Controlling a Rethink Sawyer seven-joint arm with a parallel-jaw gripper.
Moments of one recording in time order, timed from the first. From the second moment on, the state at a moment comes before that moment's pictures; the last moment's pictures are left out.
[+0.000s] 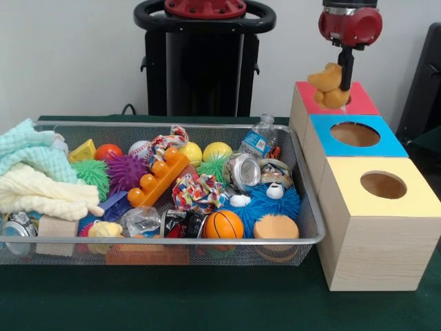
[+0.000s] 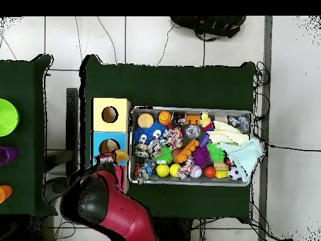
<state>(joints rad) 0.24 -0.91 -0.18 2.18 0.69 0.13 2.56</state>
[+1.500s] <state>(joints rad) 0.24 -1.14 -0.10 2.40 0.74 0.14 2.57</state>
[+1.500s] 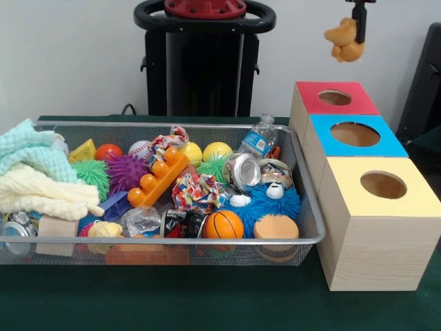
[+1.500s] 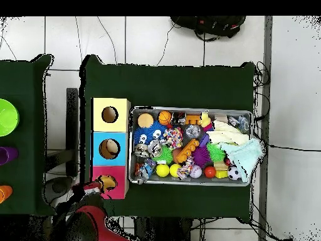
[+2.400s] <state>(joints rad) 0.12 -1.12 0.10 2.49 0.71 0.03 2.57</state>
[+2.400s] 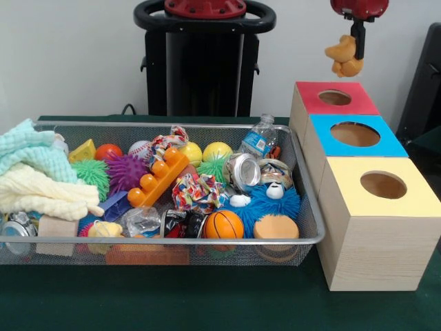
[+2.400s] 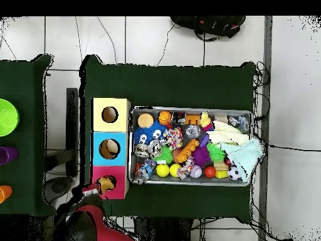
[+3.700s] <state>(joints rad) 0.02 -1.08 0.19 2.52 0.62 -0.01 2.57</state>
